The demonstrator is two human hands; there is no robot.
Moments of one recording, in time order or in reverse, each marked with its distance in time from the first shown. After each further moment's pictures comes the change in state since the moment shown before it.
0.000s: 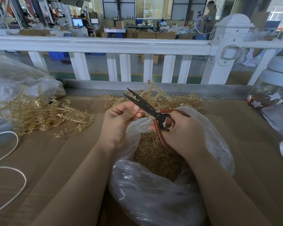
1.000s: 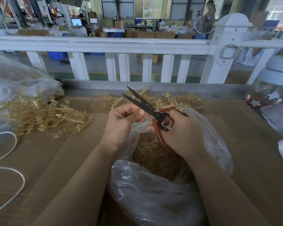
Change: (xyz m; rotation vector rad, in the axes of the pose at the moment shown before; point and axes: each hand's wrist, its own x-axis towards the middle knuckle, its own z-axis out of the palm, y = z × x) left_hand -0.004 -0.001 0.006 0.231 -0.069 0.061; right_hand 0.000 0.000 0.001 0.010 -0.015 0.031
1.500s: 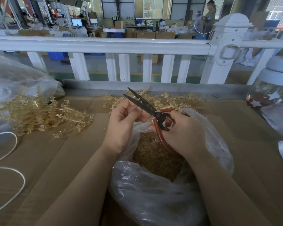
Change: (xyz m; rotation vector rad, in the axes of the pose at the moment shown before) left_hand -0.001 0.002 0.005 0.076 0.002 0.141; right_hand 0.001 0.001 -0.002 0.054 -0.028 0.002
